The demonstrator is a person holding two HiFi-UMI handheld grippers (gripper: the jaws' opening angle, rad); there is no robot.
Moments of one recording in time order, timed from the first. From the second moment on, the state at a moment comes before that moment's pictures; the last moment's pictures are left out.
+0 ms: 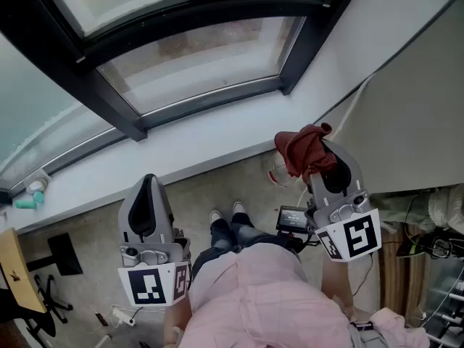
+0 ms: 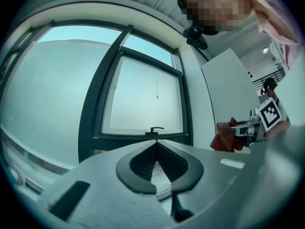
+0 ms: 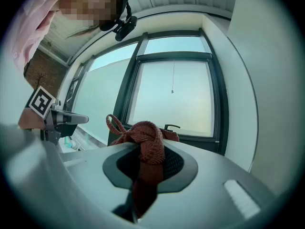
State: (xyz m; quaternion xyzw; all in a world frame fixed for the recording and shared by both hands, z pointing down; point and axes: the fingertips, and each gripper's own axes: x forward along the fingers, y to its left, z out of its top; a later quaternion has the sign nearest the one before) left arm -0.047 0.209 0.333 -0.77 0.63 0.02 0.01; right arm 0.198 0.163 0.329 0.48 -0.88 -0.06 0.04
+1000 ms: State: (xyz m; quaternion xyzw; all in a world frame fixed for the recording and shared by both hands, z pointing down) left arm 0.009 0.177 0.341 -0.77 0.63 0.02 0.03; right arm 0.227 0.135 0.353 0.43 -0.90 -0.03 0.02
